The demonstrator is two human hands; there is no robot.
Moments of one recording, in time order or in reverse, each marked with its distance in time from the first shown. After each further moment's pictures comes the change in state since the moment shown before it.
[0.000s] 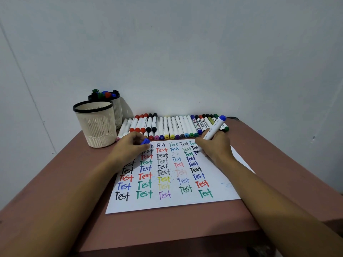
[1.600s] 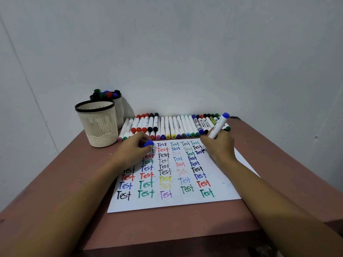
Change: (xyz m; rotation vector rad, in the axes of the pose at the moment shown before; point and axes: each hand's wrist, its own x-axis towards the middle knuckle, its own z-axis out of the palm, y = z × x) left_hand -0.003 0.002 0.005 0.217 -0.023 0.111; right_hand 0.001 0.003 0.000 0.007 0.116 -0.019
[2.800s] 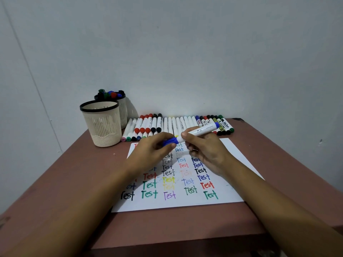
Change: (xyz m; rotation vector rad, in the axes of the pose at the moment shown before) left_hand -0.019 0.033 0.014 -0.115 0.017 0.343; right_hand -0.025 -0.025 0.011 0.530 -0.624 0.013
